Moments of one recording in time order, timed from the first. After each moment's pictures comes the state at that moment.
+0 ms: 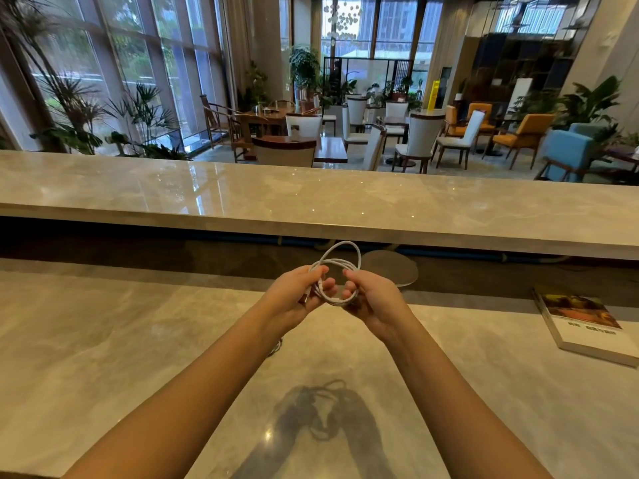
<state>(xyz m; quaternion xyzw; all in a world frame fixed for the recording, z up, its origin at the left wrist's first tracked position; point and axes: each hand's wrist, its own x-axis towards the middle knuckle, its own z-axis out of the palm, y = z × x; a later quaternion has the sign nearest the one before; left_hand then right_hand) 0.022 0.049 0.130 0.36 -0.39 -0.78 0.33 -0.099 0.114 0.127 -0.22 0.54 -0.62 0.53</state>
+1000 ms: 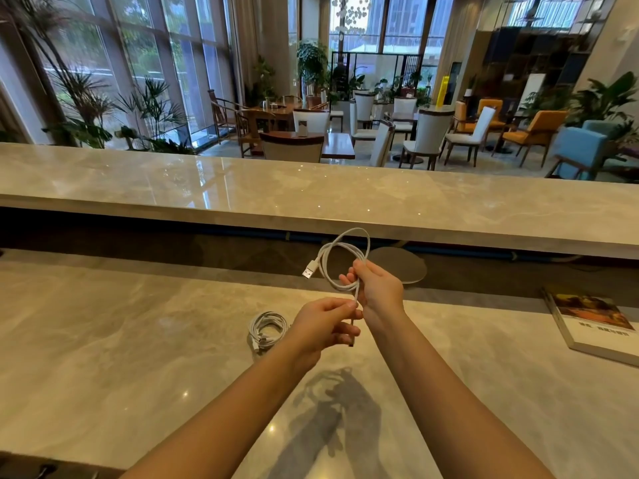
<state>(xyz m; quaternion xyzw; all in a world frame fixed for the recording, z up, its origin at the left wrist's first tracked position) 0.023 0.092 0.101 0.41 -0.52 -0.69 0.28 -0.083 0.095 0.117 -0.13 0.53 -0.72 0.43</state>
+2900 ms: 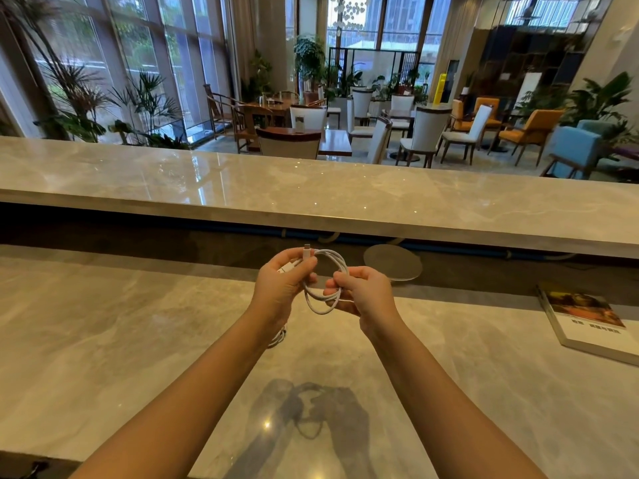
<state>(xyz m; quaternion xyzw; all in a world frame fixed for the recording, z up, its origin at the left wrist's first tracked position) 0.047 0.054 0.118 0.35 -0.52 -0.63 0.47 -0.074 0.110 0.124 -0.28 0.62 -0.60 0.43</state>
